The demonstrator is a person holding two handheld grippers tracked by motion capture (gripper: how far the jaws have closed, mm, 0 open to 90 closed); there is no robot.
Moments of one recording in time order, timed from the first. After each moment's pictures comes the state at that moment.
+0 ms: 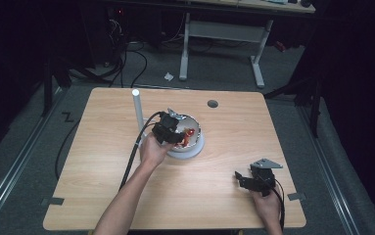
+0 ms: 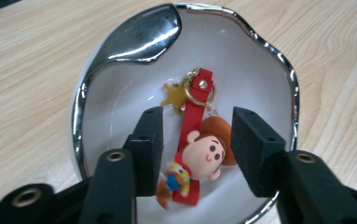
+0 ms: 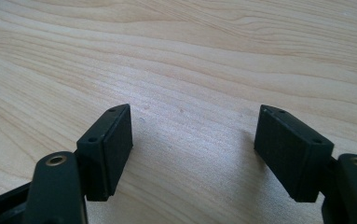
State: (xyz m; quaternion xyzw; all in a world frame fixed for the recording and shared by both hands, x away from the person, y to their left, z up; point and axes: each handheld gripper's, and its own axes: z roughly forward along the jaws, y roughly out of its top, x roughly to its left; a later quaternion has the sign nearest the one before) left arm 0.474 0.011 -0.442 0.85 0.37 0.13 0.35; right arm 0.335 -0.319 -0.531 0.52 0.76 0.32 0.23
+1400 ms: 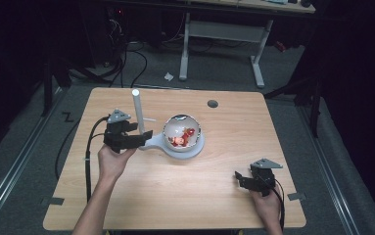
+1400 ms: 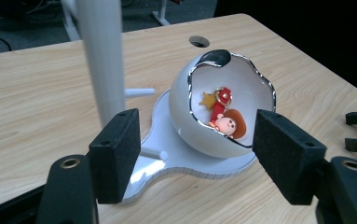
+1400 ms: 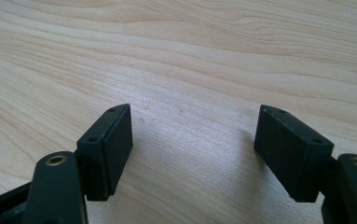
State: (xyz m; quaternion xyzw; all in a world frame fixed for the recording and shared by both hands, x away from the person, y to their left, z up) left arm 0.414 0.138 -0.398 0.76 0.42 0.15 0.47; right arm 0.335 -0.319 -0.531 0.52 0.76 0.32 0.23
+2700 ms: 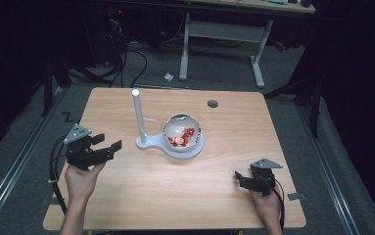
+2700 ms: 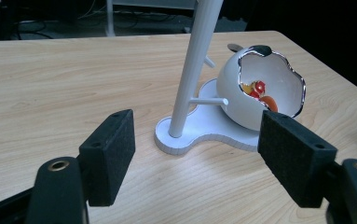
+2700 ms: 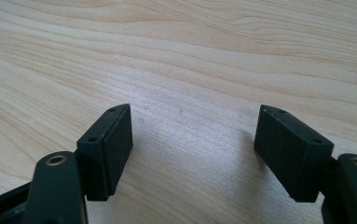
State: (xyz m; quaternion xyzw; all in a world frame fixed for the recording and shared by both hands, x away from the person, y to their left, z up) left arm 0.365 0.213 -0.405 0.71 0.48 0.18 0.48; right arm 0.335 -0.319 -0.530 0.52 0.76 0.32 0.23
